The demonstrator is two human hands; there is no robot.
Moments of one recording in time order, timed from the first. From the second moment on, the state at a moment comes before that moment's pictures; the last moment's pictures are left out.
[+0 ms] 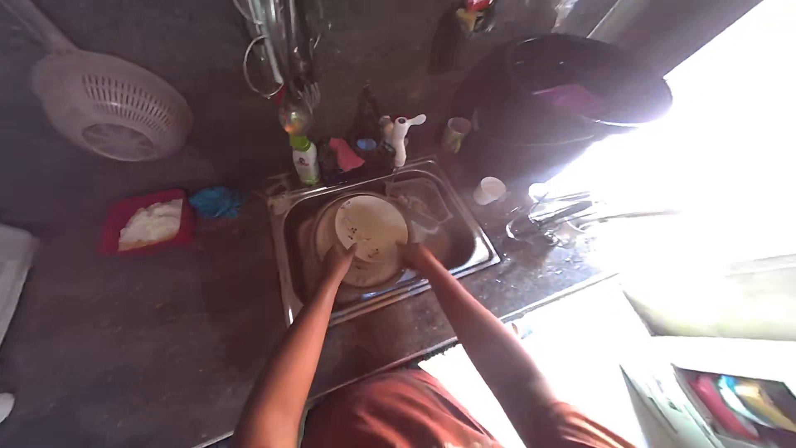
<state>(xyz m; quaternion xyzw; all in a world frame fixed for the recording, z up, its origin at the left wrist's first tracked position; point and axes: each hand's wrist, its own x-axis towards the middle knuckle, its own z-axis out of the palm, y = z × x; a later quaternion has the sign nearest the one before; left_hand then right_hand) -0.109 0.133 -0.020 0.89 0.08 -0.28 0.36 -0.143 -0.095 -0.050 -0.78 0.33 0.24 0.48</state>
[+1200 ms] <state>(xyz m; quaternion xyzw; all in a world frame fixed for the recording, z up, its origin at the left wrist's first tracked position) -0.025 -0.001 -0.045 0.93 -0.23 -0.06 0.28 -0.082 -0.165 0.014 -0.66 0.21 0.03 0.72</state>
